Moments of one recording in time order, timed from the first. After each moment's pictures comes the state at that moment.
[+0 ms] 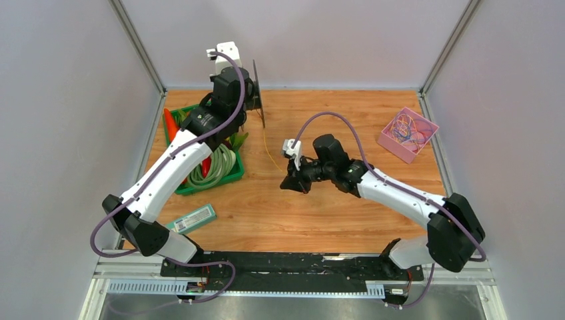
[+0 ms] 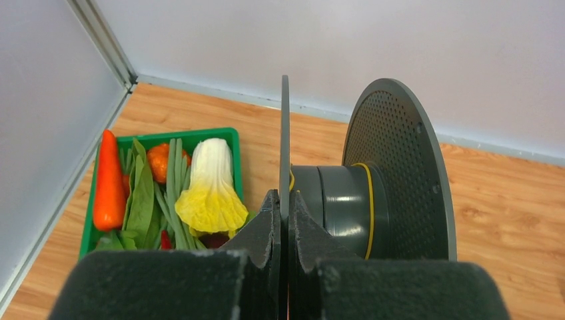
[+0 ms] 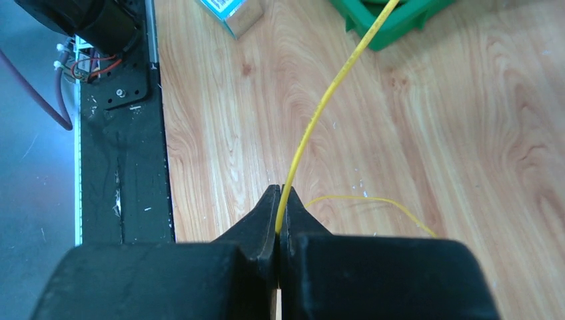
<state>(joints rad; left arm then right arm) -0.63 1.47 1.69 -0.47 -0.78 -0.28 0.76 1.40 0.92 -0.08 -0.64 -0.12</state>
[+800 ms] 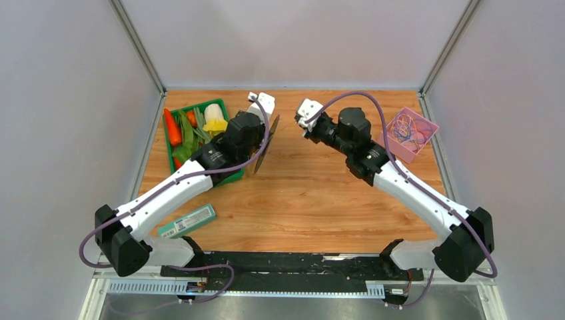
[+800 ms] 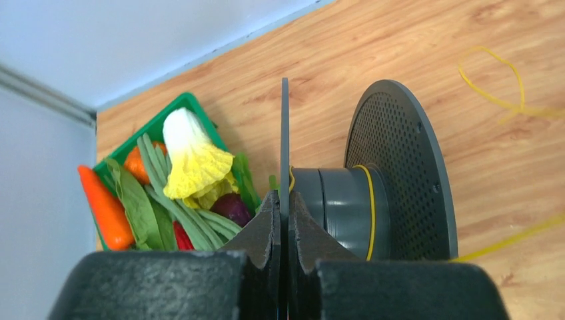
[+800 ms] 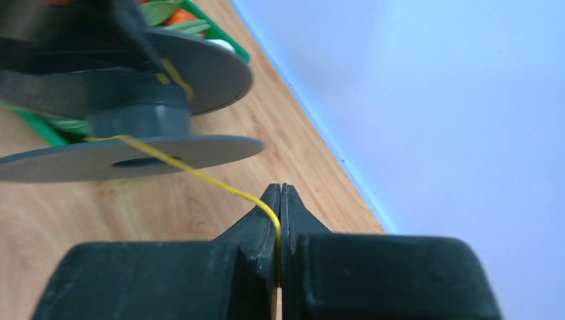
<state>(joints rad) -0.77 1.30 1.22 -0.32 -0.60 0.07 0.67 1.28 1.12 0.07 -0.22 -0.50</state>
